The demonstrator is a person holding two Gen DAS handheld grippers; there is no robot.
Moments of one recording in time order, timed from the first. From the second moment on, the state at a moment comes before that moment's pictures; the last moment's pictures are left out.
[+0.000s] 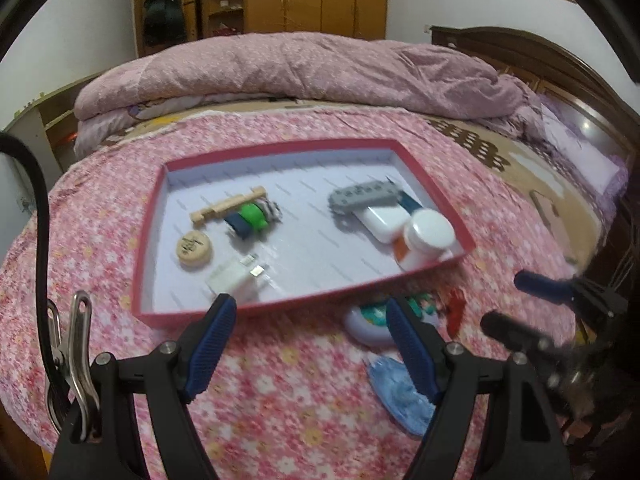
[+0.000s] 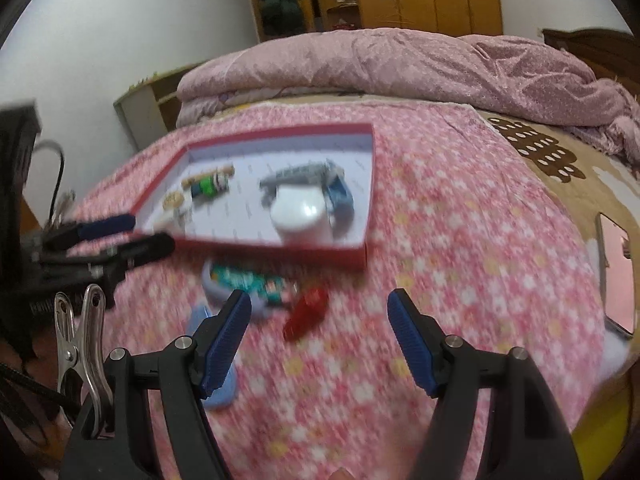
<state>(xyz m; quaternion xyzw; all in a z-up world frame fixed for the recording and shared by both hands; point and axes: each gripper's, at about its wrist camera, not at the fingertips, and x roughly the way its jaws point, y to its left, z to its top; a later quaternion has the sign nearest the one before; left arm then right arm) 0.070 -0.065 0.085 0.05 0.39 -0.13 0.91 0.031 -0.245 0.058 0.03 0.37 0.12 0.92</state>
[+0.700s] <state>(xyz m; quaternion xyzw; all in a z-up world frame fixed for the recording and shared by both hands) 0.077 -0.128 0.031 0.12 0.41 -0.17 0.89 -0.013 -0.242 0.009 -0.05 0.38 0.11 0.92</state>
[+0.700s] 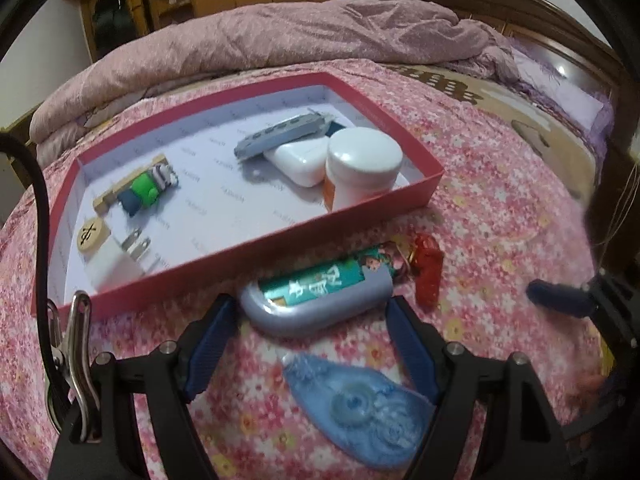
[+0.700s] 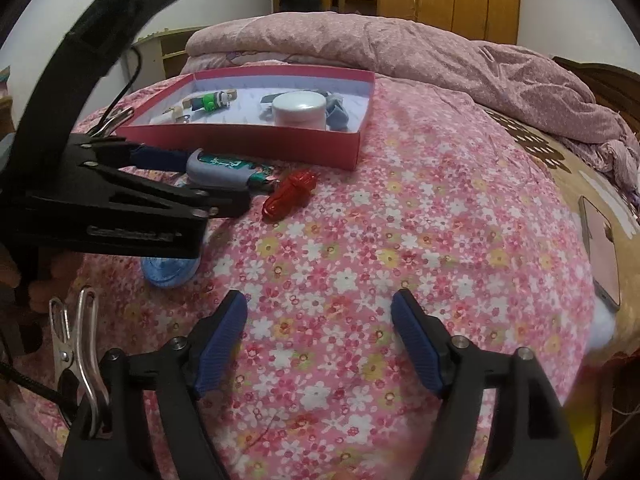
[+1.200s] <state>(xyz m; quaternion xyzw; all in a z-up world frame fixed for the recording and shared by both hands) 0.082 -0.123 0.034 0.05 0.41 -0.17 0.90 -0.013 -0.239 0.005 -0.05 0.37 0.12 0.92</state>
